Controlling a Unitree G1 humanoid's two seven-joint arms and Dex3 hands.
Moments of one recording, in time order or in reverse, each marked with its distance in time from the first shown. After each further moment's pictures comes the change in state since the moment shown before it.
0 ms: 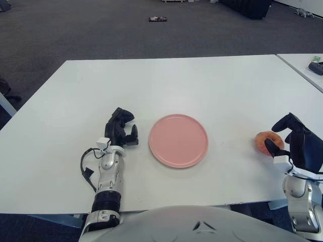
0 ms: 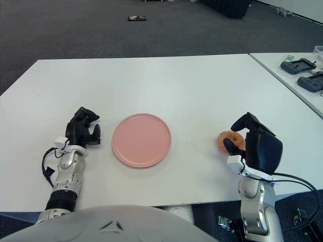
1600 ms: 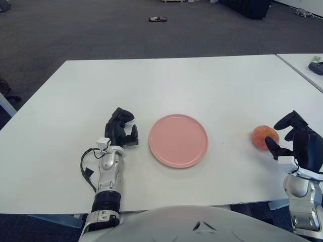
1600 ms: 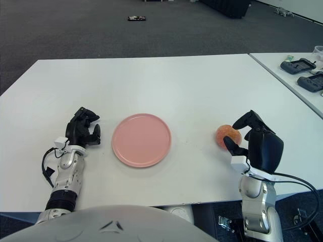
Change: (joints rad) left arm -0.001 0.001 -0.001 0.004 0.005 0.000 0.001; right arm -0.021 0.019 -0.049 0.009 0.084 -0.046 0.144
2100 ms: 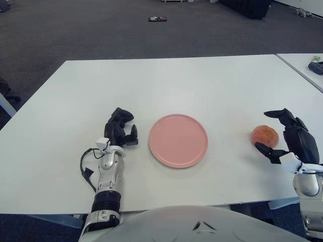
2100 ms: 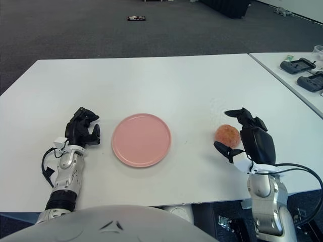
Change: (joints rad) left arm 0.002 -0.012 0.000 -0.008 -0.013 -0.002 -0.005; right arm 0.021 -0.121 0.010 -0.057 0.071 0.006 0.279
